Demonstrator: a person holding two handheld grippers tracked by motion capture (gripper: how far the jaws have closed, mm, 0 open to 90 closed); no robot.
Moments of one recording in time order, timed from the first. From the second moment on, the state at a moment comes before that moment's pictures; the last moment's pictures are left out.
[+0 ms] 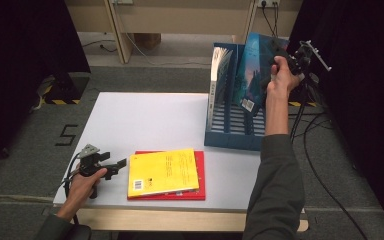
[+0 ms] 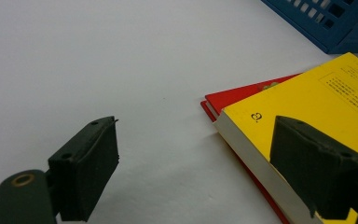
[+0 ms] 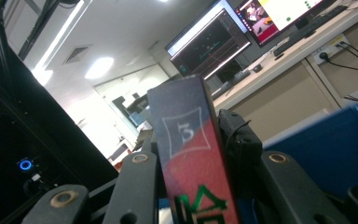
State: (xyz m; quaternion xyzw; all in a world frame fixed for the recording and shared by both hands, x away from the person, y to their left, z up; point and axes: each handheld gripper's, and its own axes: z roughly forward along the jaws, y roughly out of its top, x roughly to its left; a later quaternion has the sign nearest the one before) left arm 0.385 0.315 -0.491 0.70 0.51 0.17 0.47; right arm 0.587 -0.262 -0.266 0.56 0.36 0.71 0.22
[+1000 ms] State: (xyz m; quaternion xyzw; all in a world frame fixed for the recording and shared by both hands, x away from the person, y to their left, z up) left arm 0.385 0.315 -0.491 0.70 0.51 0.16 0.48; right arm 0.542 -0.269 -0.310 0.53 0.49 0.67 0.16
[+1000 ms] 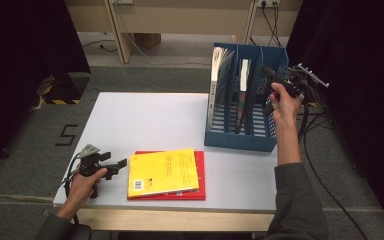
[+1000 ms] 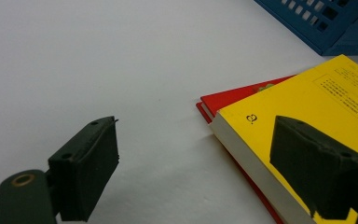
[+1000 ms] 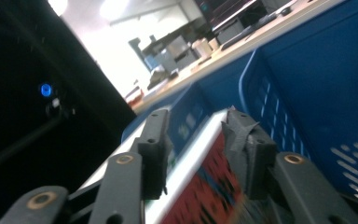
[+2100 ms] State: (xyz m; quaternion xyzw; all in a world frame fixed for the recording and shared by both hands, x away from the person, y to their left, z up) left arm 0.400 0.318 -0.504 0.76 0.49 0.24 0.34; right arm 0.498 -0.204 -0.404 0.47 0.70 0.47 0.26
